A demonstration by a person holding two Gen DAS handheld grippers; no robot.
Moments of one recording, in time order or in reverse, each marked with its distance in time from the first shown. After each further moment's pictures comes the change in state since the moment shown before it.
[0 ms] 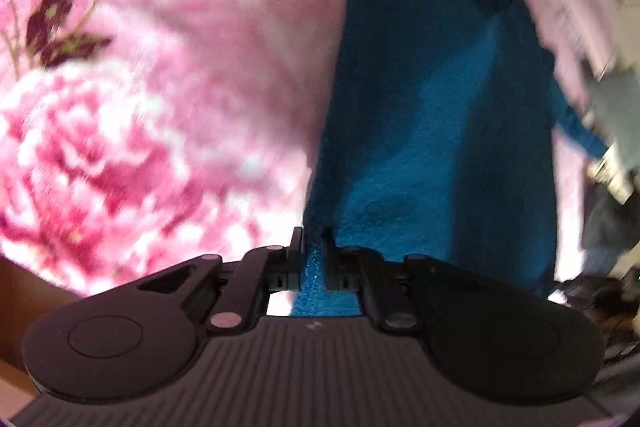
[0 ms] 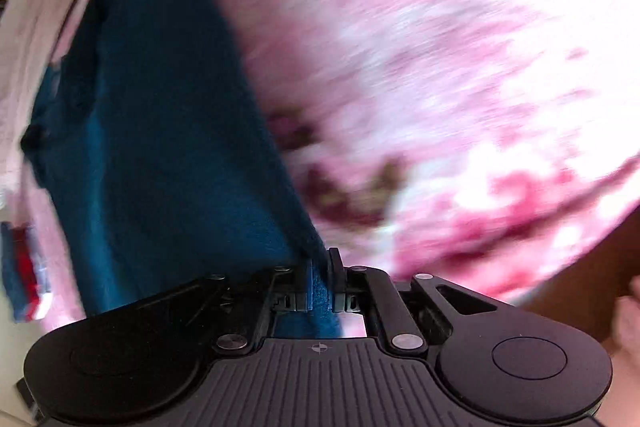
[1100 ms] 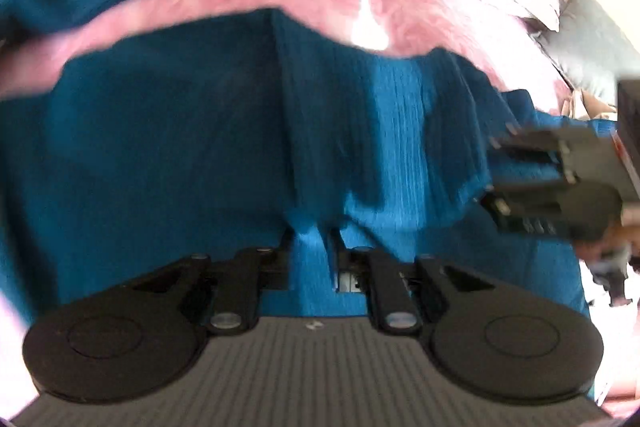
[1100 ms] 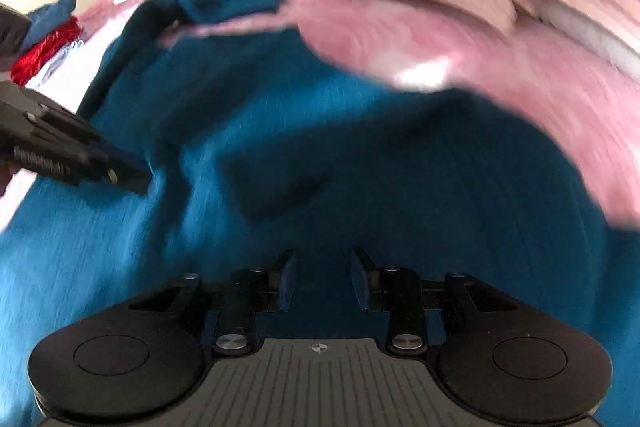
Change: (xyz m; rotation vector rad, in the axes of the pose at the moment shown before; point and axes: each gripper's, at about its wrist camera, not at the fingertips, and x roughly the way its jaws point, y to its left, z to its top) left arm 0.130 -0.207 0.285 0.541 -0.200 -0.064; right arm 0.170 0.280 0.148 -1.190 -0.300 0.111
